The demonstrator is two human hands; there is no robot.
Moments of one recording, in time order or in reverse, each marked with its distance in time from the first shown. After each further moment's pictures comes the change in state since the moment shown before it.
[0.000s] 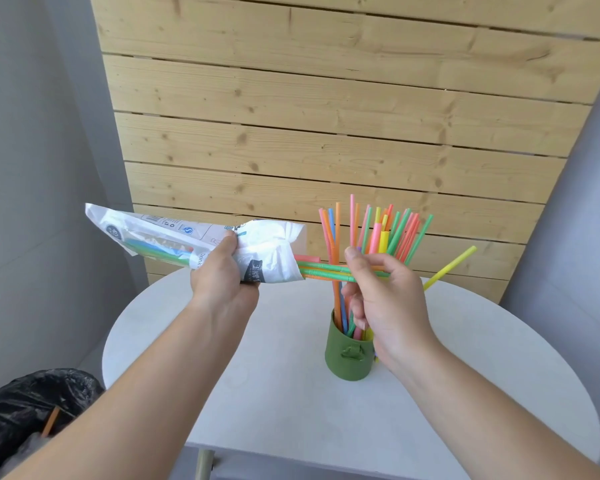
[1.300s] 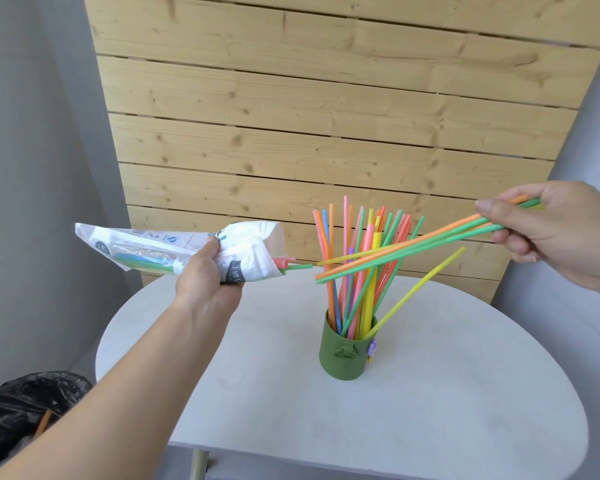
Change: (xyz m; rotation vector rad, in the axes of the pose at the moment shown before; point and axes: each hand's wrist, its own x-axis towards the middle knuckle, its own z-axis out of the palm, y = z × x) left_hand 0.007 0.009 -0.007 -0.098 0.013 -0.042; right_hand 0.045 -0.127 -0.129 -0.547 -0.063 -0.176
